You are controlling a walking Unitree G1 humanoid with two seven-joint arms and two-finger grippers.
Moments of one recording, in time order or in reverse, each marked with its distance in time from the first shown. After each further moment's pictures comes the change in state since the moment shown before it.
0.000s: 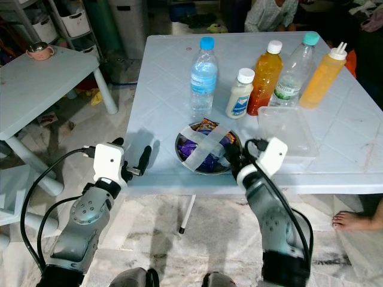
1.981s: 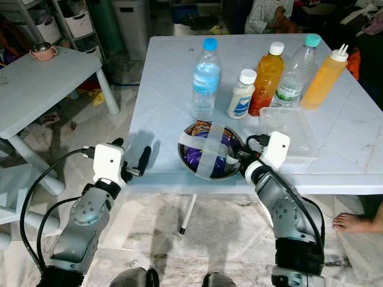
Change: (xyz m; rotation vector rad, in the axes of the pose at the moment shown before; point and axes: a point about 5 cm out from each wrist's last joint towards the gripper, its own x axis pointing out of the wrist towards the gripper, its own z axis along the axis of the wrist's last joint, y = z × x) left arm -0.002 -0.001 -0.002 -0.004 0.005 0.003; right arm 0.012 -0.014 0.020 -0.205 0.039 -0.007
